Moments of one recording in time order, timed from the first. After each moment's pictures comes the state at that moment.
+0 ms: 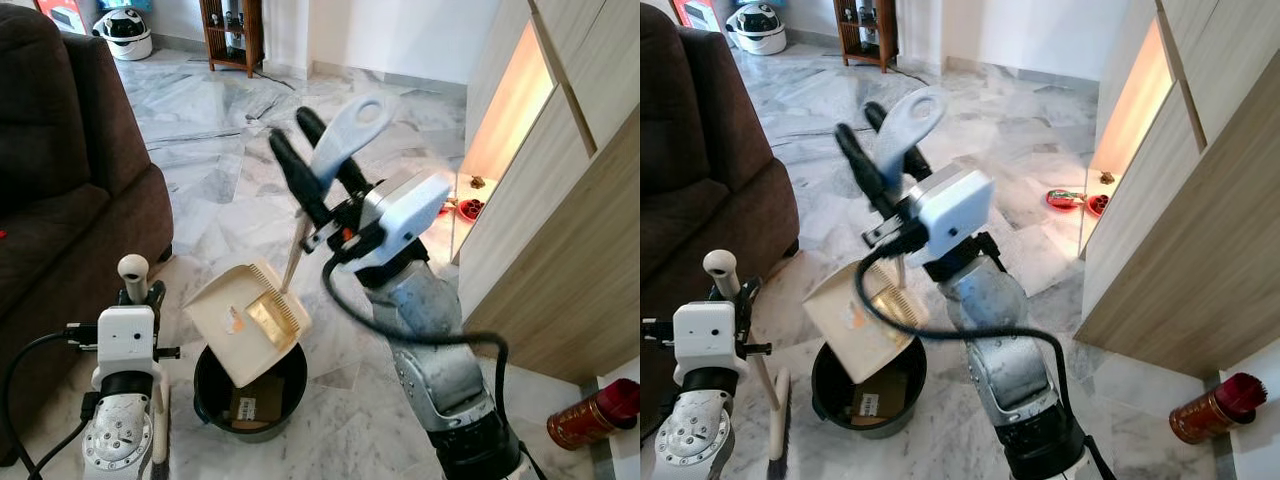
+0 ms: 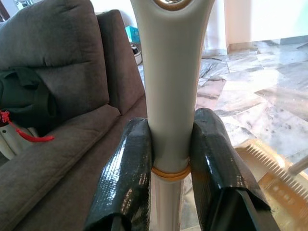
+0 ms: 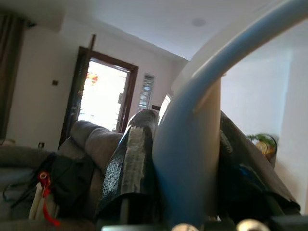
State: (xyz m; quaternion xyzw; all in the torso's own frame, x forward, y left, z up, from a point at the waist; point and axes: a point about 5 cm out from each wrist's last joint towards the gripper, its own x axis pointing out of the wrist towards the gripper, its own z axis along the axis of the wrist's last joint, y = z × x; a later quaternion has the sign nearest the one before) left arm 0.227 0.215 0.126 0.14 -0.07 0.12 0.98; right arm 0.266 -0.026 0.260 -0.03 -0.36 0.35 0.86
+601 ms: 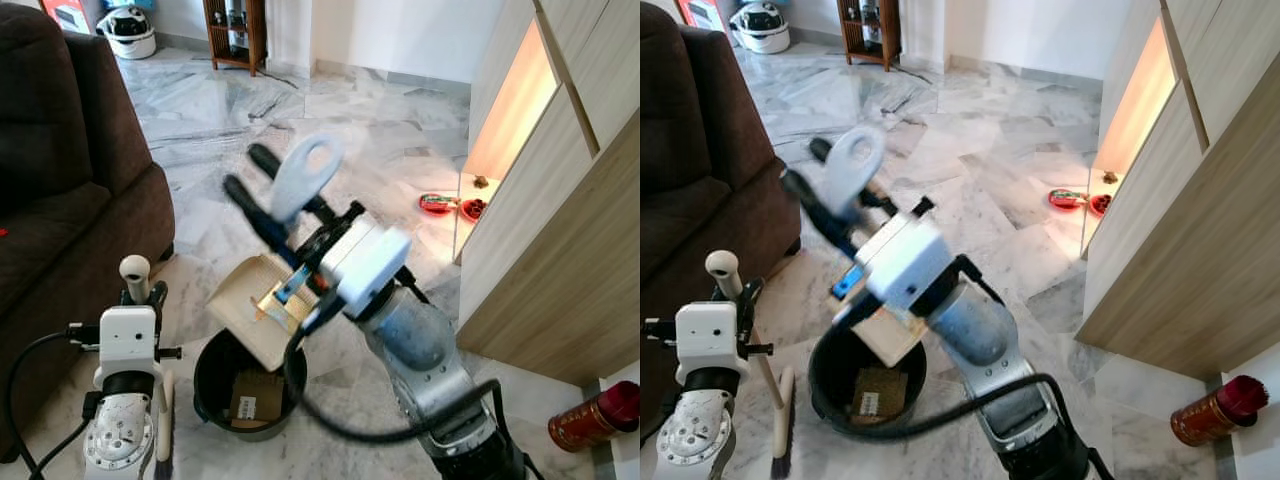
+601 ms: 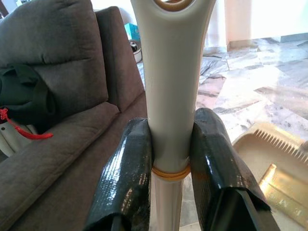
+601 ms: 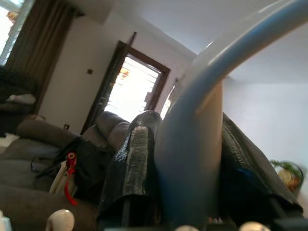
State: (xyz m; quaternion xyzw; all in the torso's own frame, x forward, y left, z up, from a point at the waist) left arm 0.228 0.214 0.123 0.14 -0.06 0.12 0.98; right arm 0.241 -0.011 0.251 -0.11 -0.39 0.40 0.82
